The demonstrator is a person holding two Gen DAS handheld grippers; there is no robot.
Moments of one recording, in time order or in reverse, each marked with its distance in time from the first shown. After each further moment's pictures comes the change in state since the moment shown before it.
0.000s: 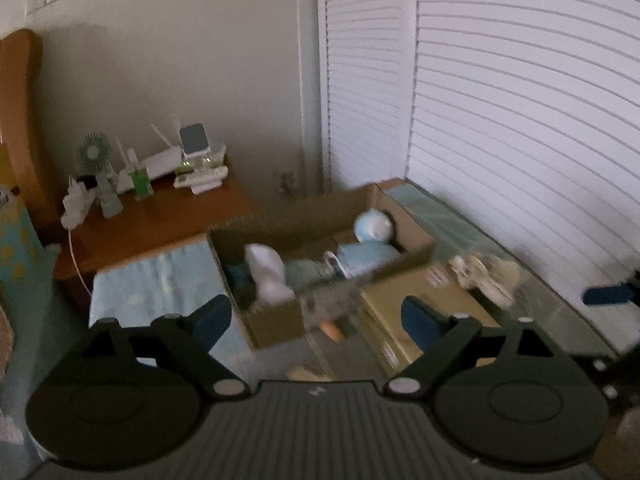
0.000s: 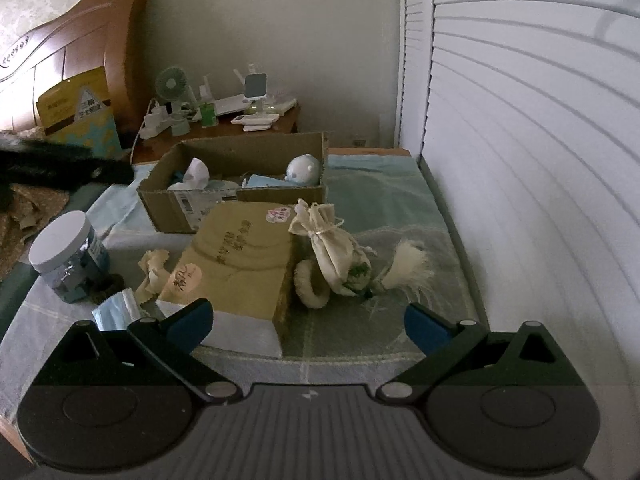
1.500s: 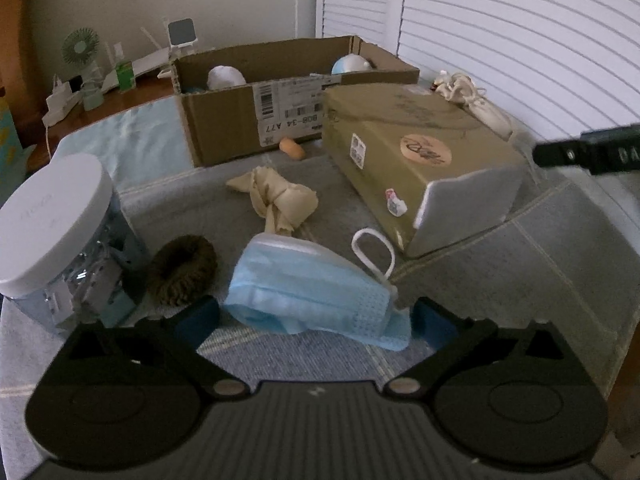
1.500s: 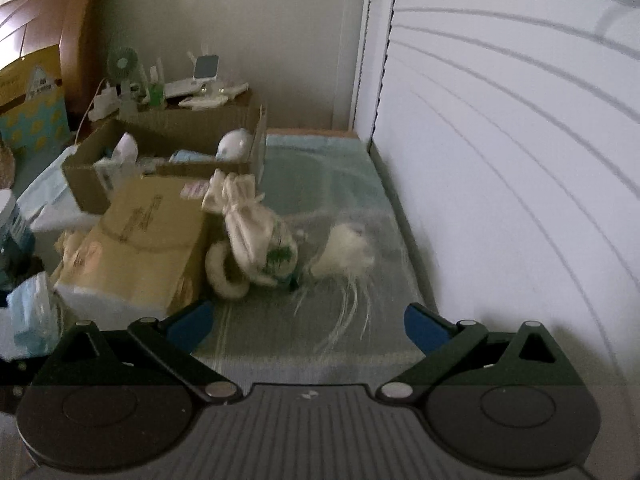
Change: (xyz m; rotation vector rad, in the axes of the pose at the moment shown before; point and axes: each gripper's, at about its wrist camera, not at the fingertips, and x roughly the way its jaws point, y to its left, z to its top) left arm 0.038 -0.027 -0.116 -0.055 0.176 -0.016; right arm 0.039 -0.028 -0.006 -0.020 0.009 -0.151
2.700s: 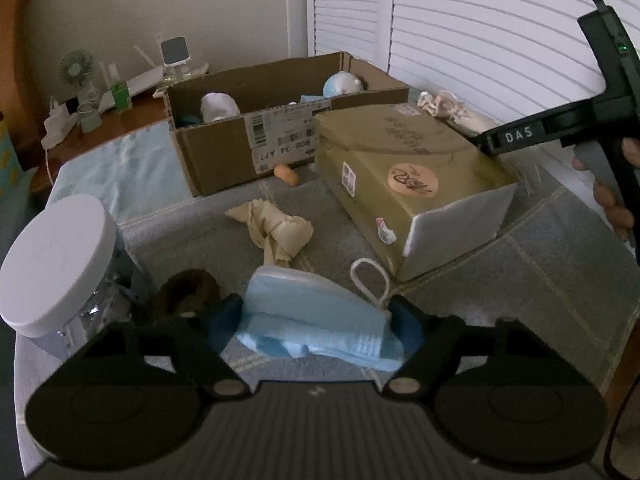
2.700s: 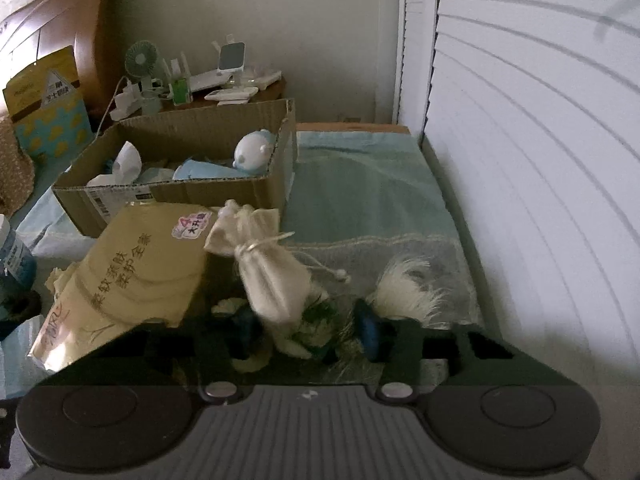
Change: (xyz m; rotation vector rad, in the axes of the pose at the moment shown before) left arm -0.010 -0.007 0.015 0.046 -0.020 0.009; right arm 0.070 0.000 0.034 0.014 0.057 0.157
